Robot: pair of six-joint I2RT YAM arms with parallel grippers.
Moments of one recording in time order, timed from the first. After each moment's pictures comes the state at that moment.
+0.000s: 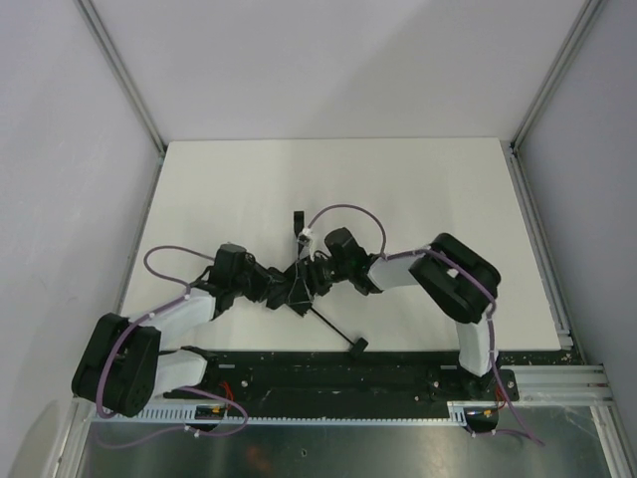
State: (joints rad) left arm -0.33 1.20 0.38 -0.02 0.17 -1.19; right arm 0.84 2.01 0.97 0.48 -0.67 0.55
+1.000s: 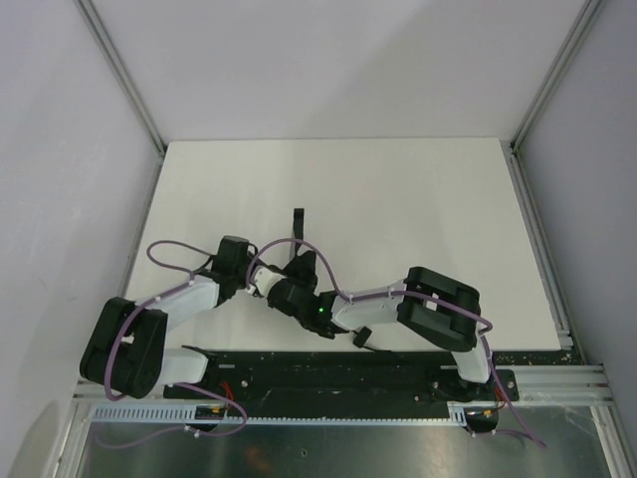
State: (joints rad) left arm -0.32 1.30 0.47 -0.09 0.18 -1.22; right arm 1.26 1.99 1.15 0.14 0.51 -0.16
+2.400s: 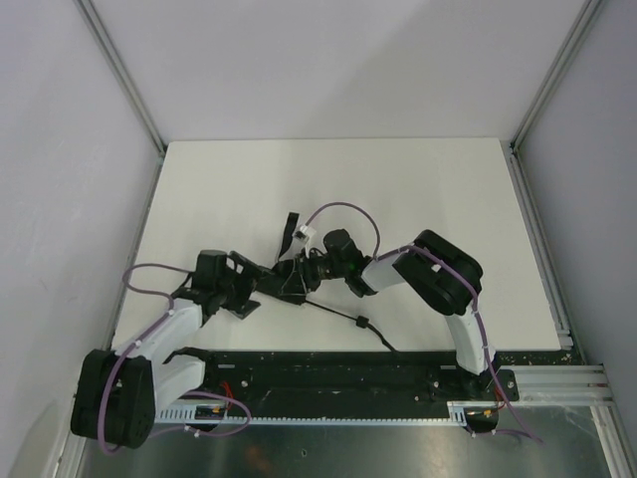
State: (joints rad) left arm -0.18 1.02 0.35 -0.23 0.20 -1.25; right arm 0.85 2.10 0.99 0.69 -0.63 0.49
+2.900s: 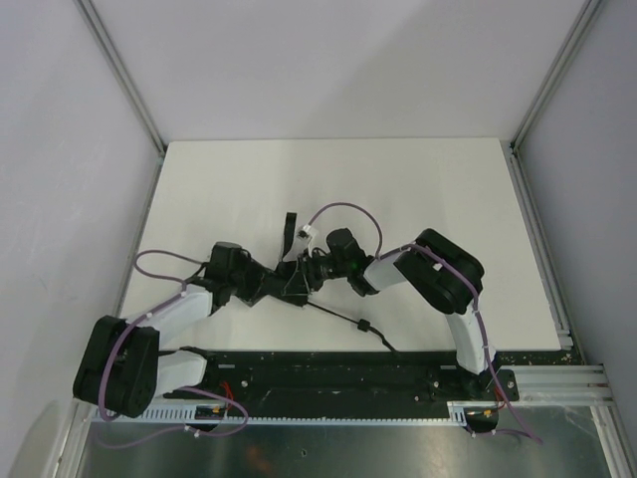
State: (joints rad) left arm -0.27 1.19 0.41 -0.14 0.11 -1.26; right arm 0.84 2.10 0.99 0.70 -0.67 0.52
